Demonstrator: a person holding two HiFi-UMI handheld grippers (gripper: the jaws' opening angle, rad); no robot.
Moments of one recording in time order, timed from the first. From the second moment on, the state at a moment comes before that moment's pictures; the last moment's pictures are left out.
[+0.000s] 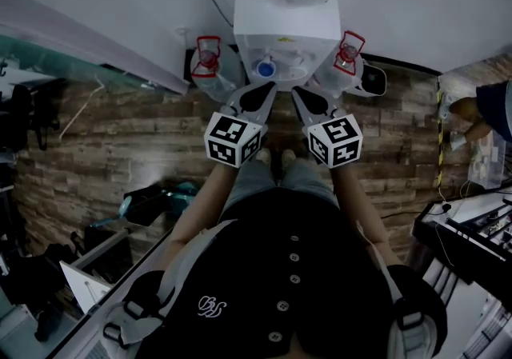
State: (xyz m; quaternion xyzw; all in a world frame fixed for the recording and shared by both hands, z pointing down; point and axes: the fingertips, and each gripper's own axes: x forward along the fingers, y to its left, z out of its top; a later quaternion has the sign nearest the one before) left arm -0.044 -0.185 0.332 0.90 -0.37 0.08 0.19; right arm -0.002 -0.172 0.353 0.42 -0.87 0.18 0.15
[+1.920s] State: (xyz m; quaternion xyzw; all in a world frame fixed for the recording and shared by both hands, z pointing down) left arm -0.035 -0.144 0.330 0.91 -0.37 0.08 0.19; right arm -0.012 -0.136 0.340 0.39 -0.89 0.16 0.16
